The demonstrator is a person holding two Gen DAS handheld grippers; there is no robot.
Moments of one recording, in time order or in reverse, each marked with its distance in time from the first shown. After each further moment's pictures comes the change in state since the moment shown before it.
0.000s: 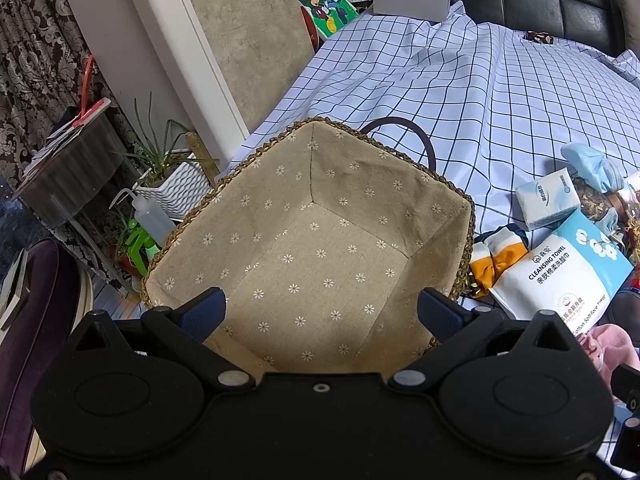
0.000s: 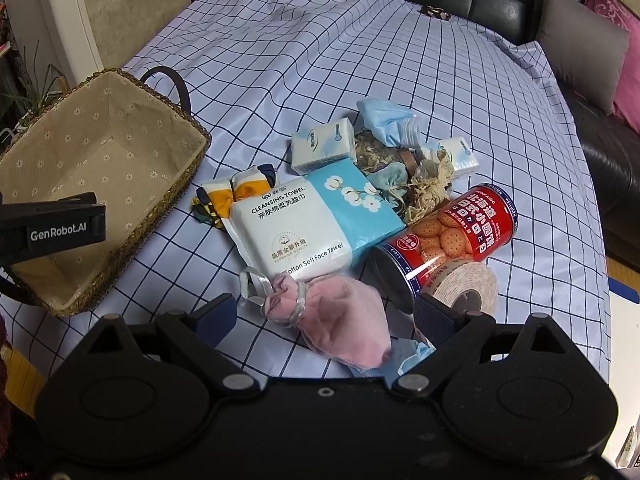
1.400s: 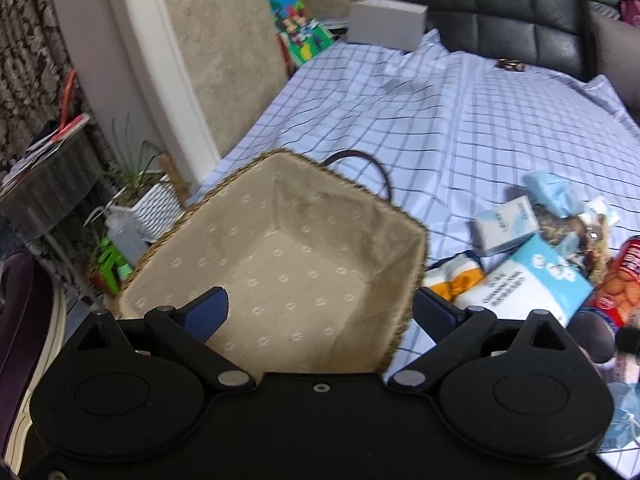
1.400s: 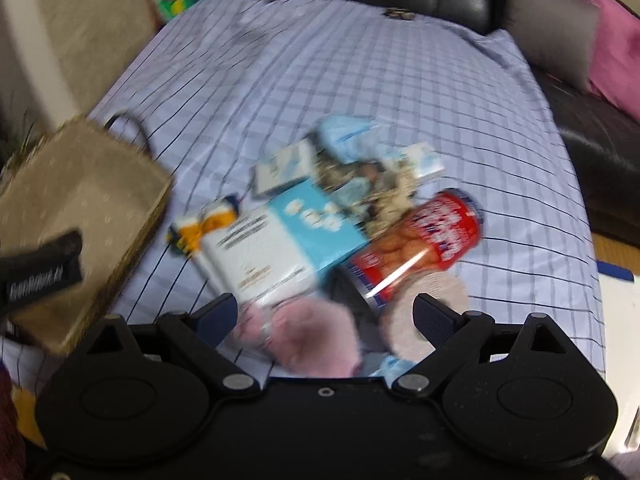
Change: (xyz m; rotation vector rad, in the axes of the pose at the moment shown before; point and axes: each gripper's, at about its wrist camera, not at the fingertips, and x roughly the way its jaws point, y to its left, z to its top) left arm -0.019 -0.010 0.004 -0.008 -0.081 -0.108; right arm -0.009 -0.045 0.014 0.144 -0.031 -0.021
